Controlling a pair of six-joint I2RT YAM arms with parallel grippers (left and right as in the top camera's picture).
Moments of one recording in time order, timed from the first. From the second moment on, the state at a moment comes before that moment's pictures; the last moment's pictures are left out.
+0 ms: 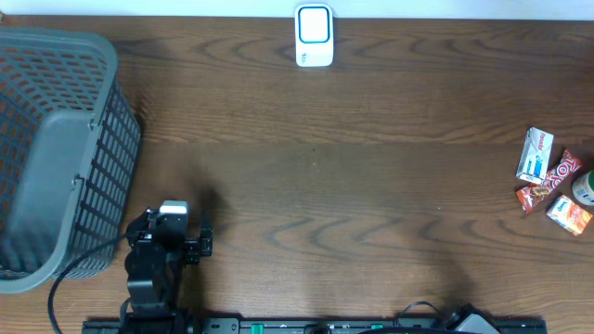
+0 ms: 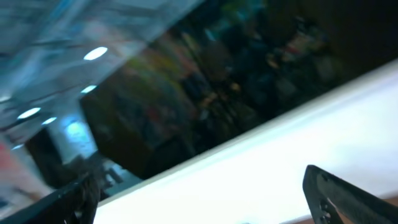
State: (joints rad) left arm 0.01 0.12 0.13 -0.46 -0.04 0.15; right arm -0.73 1.22 2.10 -0.62 -0.85 0.80
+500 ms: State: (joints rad) left arm -0.04 0.01 0.13 -0.46 -0.04 0.15; right arm -0.55 1.19 2.11 -0.03 -0.84 0.96
